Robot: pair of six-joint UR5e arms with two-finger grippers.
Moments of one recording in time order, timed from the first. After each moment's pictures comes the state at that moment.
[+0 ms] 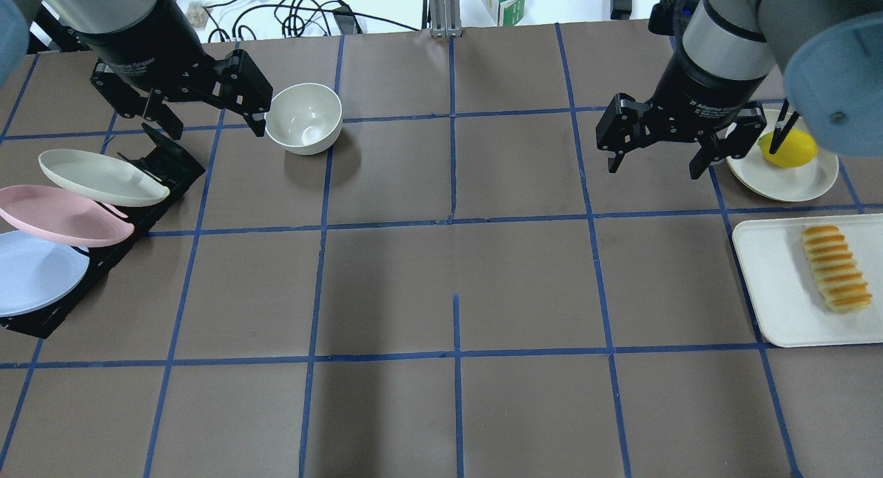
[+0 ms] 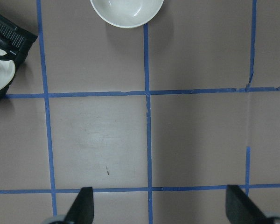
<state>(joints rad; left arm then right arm) -1.57 -1.57 -1.47 -1.66 1.58 0.01 1.56 -1.63 1.65 -1.55 -1.54 0.11</state>
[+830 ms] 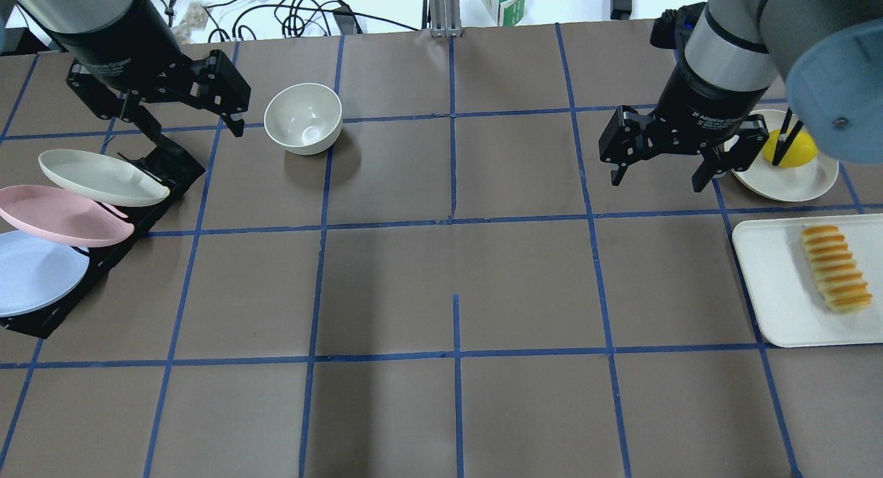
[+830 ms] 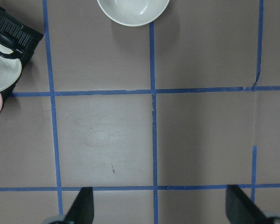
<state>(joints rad) -1.50 -1.56 -1.47 -1.66 1.60 0.02 1.55 -1.63 1.68 -1.53 -1.54 0.10</state>
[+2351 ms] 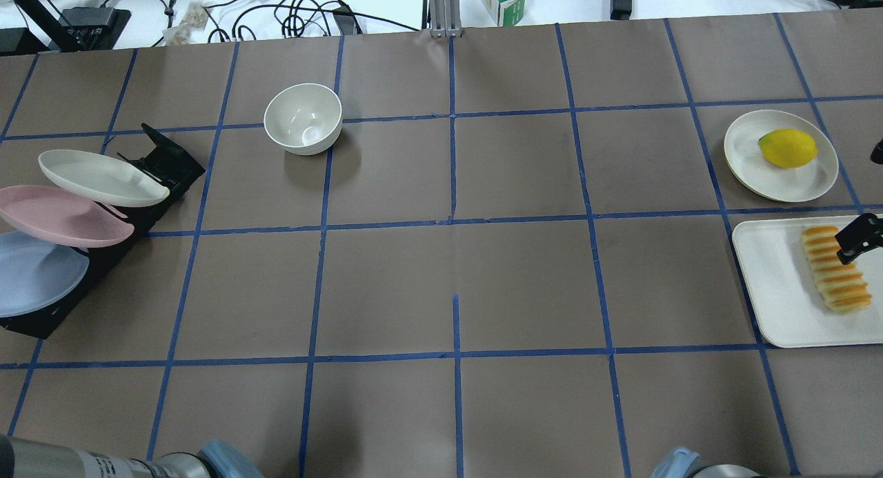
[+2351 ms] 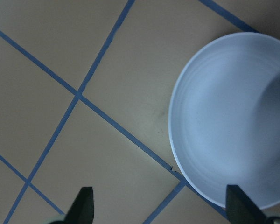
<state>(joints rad) -0.68 -1.83 -1.68 -1.18 1.88 0.25 0.84 -1.44 2.00 -2.10 -1.70 -0.79</state>
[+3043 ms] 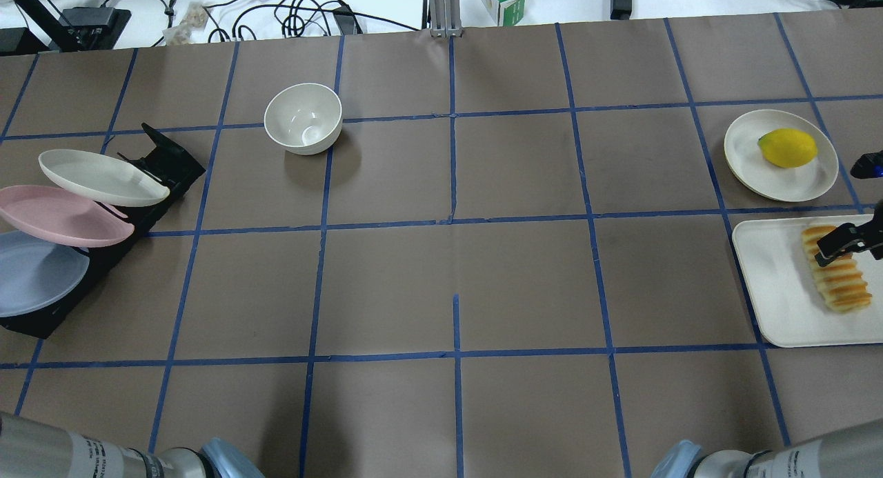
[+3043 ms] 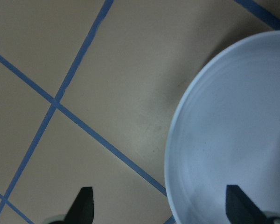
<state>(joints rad) -0.68 -1.94 -1.68 -1.13 1.87 0.25 0.81 -1.29 2.00 -2.22 -1.62 -0.85</state>
